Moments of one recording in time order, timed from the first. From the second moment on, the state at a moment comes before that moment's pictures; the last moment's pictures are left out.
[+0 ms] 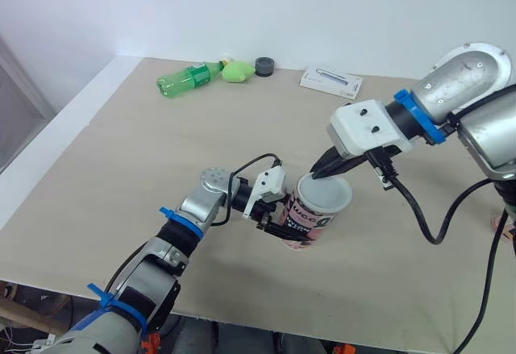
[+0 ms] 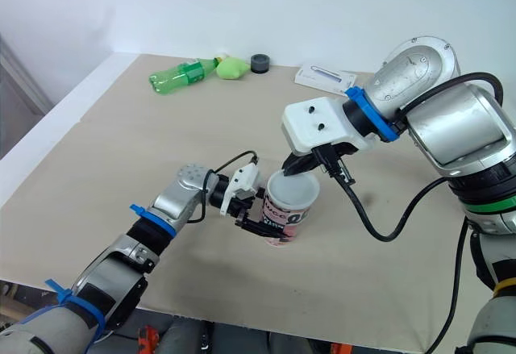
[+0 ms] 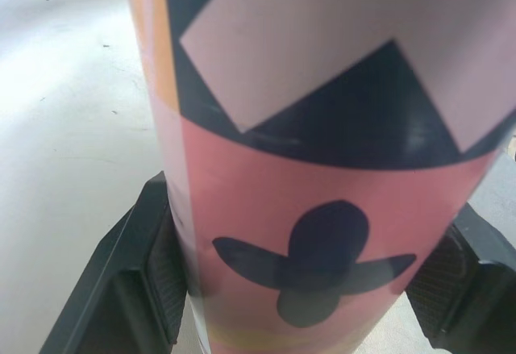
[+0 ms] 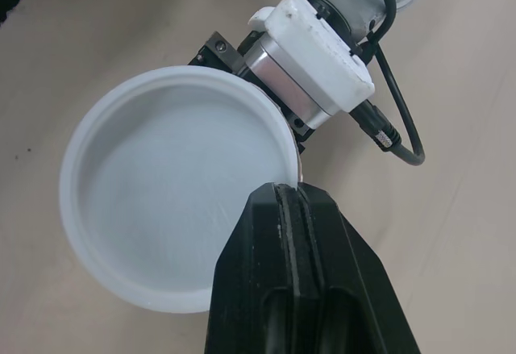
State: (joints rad) left arm -0.80 0.14 -0.37 0.54 -0.20 0.07 -1.43; right arm -1.17 -1.05 0.50 -0.18 0.28 0.41 1.57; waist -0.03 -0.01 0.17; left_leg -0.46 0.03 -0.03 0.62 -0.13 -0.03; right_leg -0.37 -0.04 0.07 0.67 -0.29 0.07
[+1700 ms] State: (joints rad) left arm -0.83 0.14 -0.37 0.58 -0.20 0.06 -1.44; right arm -1.04 -1.07 0.20 -0.23 0.45 0.74 1.57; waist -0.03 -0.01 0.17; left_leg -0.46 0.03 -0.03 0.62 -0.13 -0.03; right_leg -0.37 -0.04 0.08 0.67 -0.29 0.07
